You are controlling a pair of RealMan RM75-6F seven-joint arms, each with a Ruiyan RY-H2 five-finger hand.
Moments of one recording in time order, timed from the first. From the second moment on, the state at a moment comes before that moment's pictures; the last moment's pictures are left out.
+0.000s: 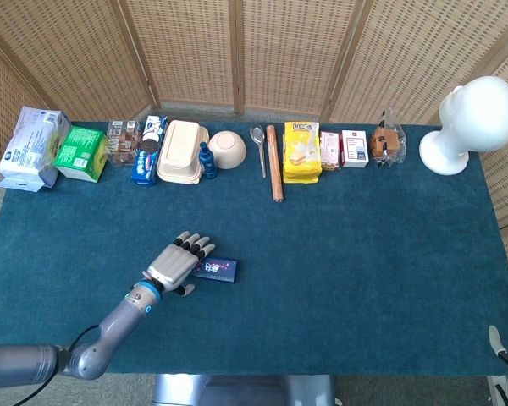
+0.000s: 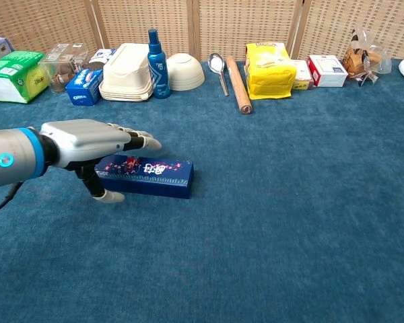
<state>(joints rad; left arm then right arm) -0.80 -1.53 -0.09 -1.66 0.84 0.85 0.76 -0.20 -1.26 0.10 -1.44 -1.47 1.75 0.45</state>
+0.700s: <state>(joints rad) -0.86 -1.61 -0.11 -1.58 0.82 0.93 0.69 -0.21 -1.25 0.12 -1.47 -1.44 1.73 0.43</state>
